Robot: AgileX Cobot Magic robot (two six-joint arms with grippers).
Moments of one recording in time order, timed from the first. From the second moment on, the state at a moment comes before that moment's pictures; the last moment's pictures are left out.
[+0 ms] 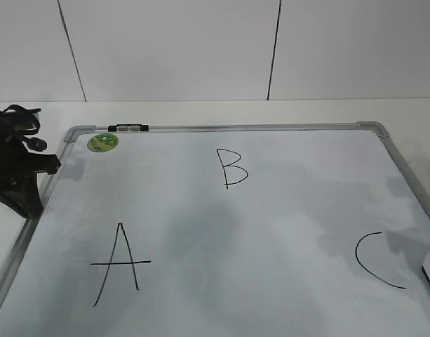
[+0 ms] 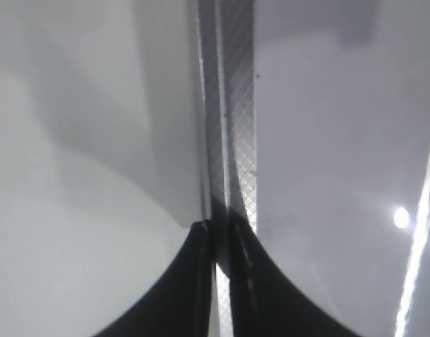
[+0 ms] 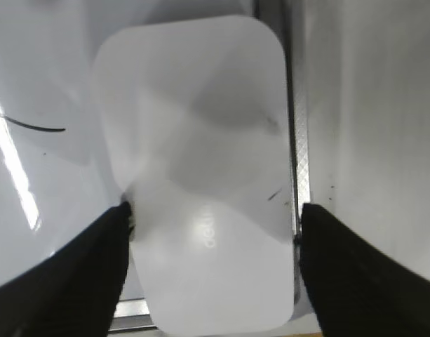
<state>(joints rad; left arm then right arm) -0.08 1.98 -1.29 -0.21 0.98 0.07 0.01 1.40 -0.72 0.00 0.96 0.13</state>
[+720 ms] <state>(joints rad) -0.08 1.98 -1.29 -0.21 0.98 0.07 0.01 1.47 -0.72 0.00 0.93 0.08</state>
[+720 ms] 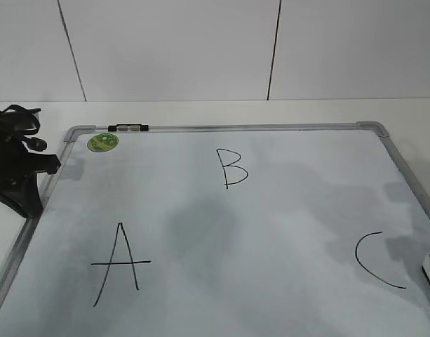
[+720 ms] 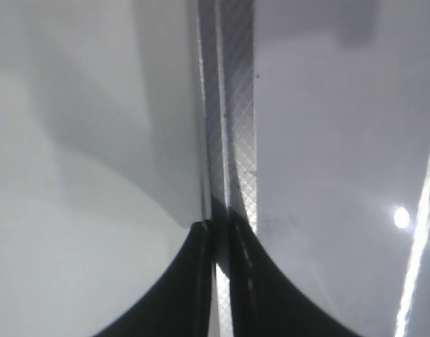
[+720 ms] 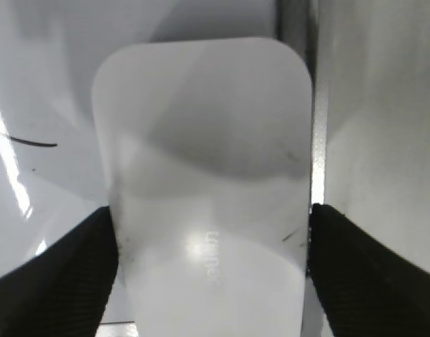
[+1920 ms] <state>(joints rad) -0.08 1.98 -1.29 -0.21 0.98 0.07 0.01 1.49 -0.73 0.00 0.93 0.06</state>
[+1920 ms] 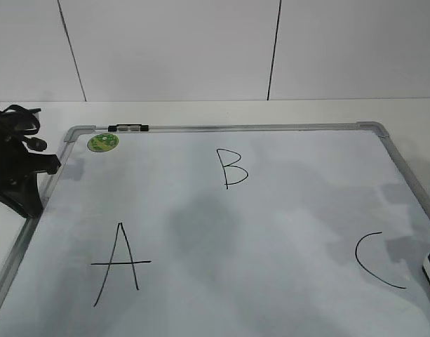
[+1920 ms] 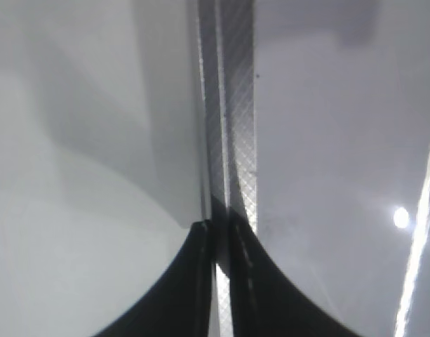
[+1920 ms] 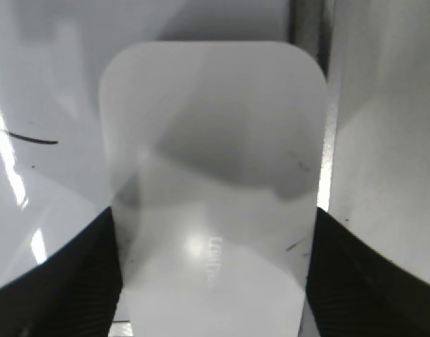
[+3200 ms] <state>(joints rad) -0.08 1.98 -1.29 -0.21 0.98 0.07 0.21 1.74 -1.42 0.02 1.22 0.06</state>
